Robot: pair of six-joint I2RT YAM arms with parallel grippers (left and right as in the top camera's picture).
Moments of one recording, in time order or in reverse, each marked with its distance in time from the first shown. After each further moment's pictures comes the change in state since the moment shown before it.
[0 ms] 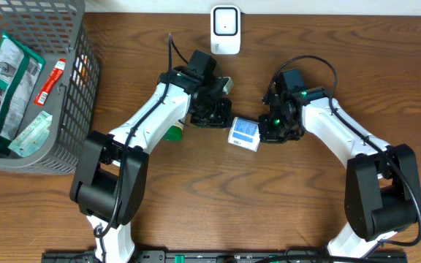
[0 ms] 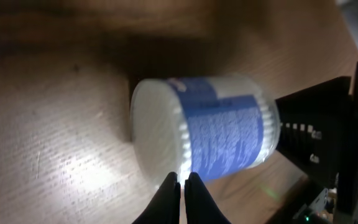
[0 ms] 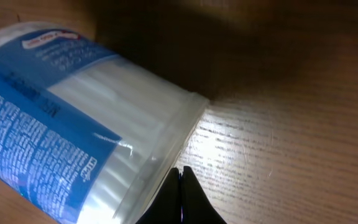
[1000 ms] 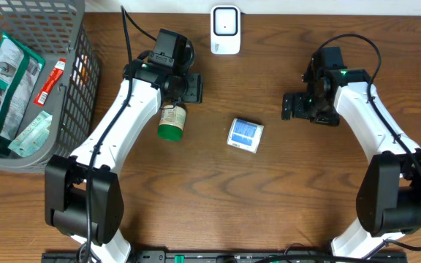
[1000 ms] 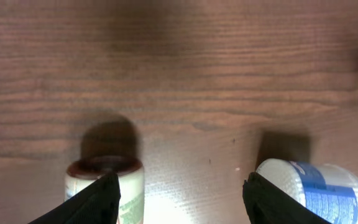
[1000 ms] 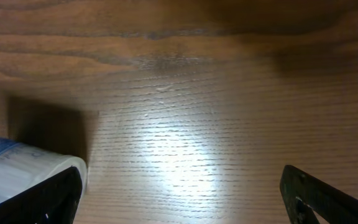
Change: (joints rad) left arm 0.120 -0.152 0.027 0.016 -0.428 0.024; right arm -0.191 -0.006 0.160 -0.122 0.208 -0.014
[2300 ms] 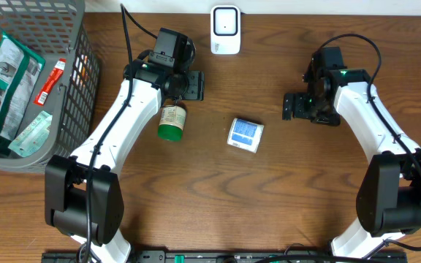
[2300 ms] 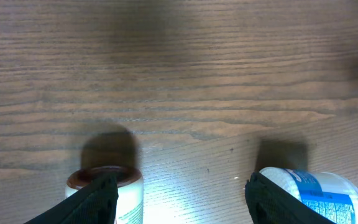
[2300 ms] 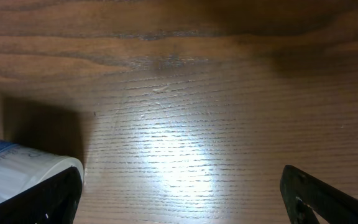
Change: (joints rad) left arm 0.000 0.000 0.000 0.021 -0.006 0.000; right arm 0.000 0.000 0.000 0.000 0.011 0.000
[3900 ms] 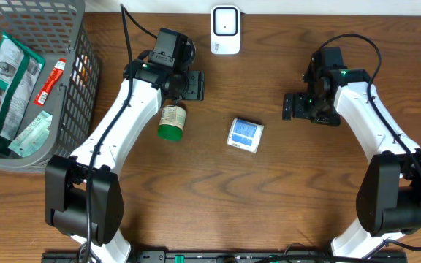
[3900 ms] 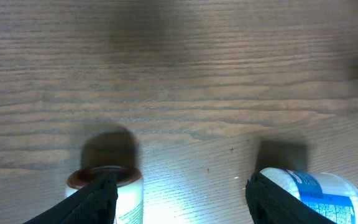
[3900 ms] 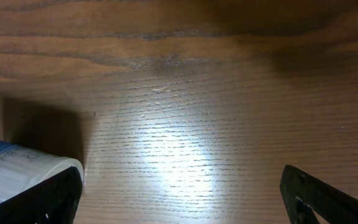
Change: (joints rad) left arm 0.000 0.000 0.000 0.000 0.000 0.000; right arm 0.000 0.000 0.000 0.000 0.000 0.000
